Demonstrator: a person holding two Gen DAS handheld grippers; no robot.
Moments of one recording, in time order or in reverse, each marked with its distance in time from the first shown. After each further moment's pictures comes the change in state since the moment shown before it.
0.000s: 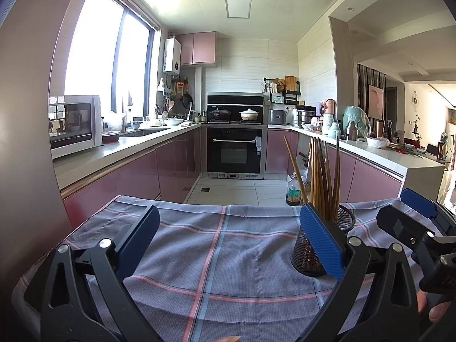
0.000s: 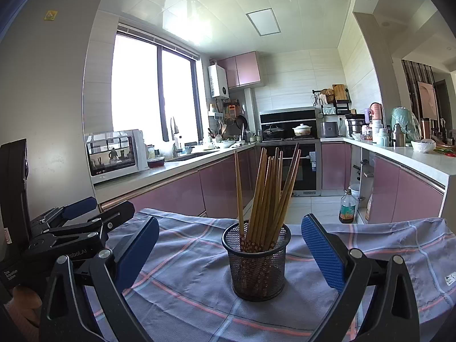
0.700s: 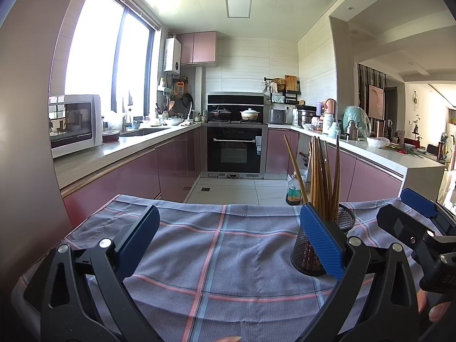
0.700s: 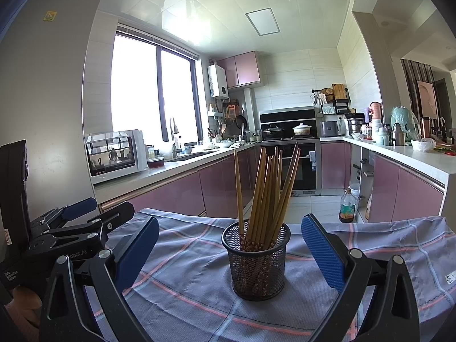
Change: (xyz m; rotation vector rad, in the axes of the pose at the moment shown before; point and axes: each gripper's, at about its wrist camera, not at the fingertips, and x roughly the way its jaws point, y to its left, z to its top) left arm 0.000 0.000 0.000 0.000 0.000 0.000; right arm -0.001 0.001 0.000 0.003 -0.003 -0.002
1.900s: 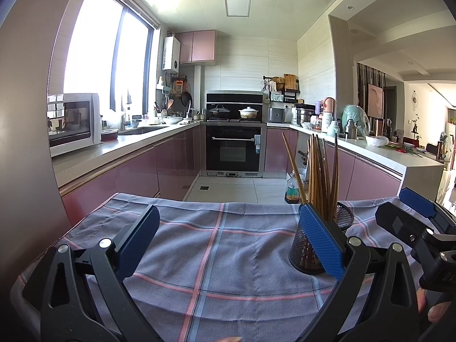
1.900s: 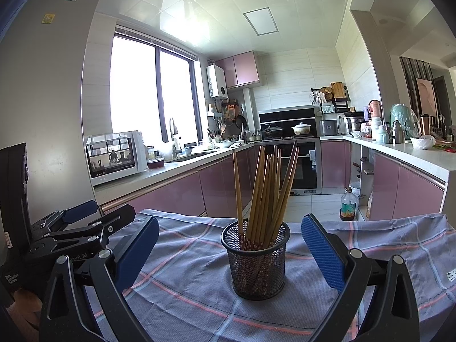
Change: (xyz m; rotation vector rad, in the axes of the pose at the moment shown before) left arm -0.002 -0.003 -0.001 -0.001 0.004 -0.004; right arm -0.001 0.002 -0.001 0.007 -0.001 0.000
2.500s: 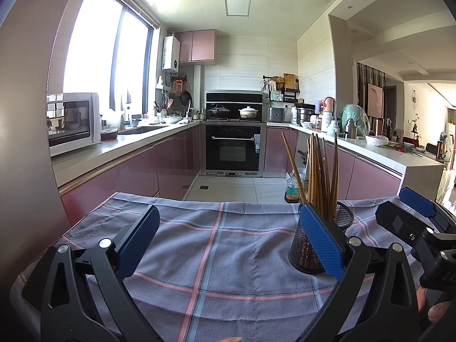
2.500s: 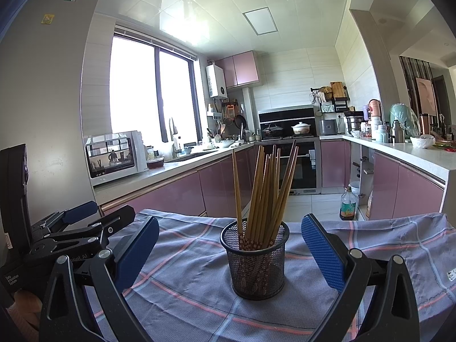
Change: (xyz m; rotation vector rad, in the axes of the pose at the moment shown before) left arm 0.000 0.000 0.000 0.000 0.000 0.000; right arm 0.001 0.002 -0.001 0.004 0.002 -0.001
